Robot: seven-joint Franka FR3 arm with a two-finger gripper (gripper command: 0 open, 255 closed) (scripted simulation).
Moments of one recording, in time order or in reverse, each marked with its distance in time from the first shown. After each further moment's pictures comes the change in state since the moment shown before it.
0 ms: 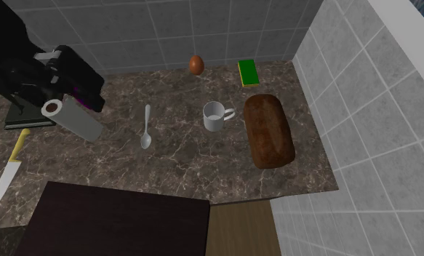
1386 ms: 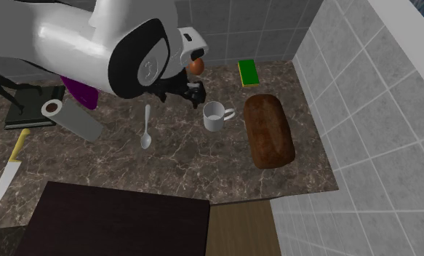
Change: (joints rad) arm -0.067 0.751 -0.149 0.116 0.064 0.677 -0.127
